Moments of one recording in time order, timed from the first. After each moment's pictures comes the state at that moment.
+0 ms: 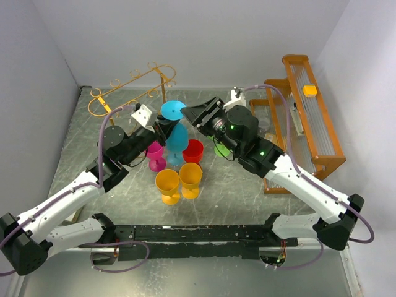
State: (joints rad) left arm -0.72 1.01 0.86 0.35 0.08 -0.04; right arm 0.89 1.21 1.29 -0.15 0.28 1.04
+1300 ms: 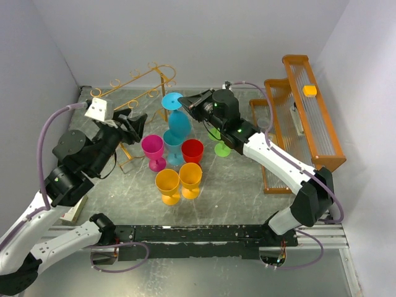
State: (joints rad) left arm -0.72 0.79 1.09 -0.16 -0.29 -0.09; right arm 0.69 1.50 1.33 0.02 0.10 1.32
